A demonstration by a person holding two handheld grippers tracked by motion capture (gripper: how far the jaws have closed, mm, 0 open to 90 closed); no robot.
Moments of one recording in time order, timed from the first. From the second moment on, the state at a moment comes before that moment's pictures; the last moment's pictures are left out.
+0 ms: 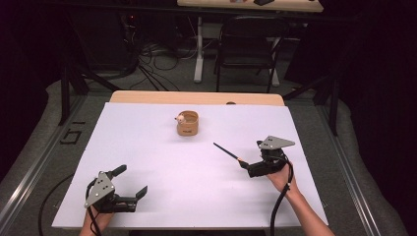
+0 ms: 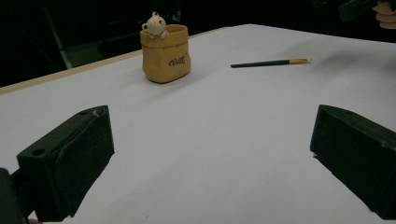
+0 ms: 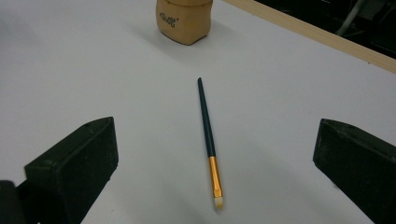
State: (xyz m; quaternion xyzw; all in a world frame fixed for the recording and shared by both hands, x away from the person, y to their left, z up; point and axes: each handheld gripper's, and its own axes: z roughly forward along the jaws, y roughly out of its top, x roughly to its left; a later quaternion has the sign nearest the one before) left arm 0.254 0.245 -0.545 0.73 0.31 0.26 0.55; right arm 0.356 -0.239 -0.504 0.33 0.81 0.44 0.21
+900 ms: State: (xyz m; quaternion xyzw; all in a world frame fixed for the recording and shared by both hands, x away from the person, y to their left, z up) left arm 0.254 0.245 -0.546 0.74 0.31 0.25 0.55; right arm 0.403 -0.212 -0.493 0.32 0.88 0.33 0.13
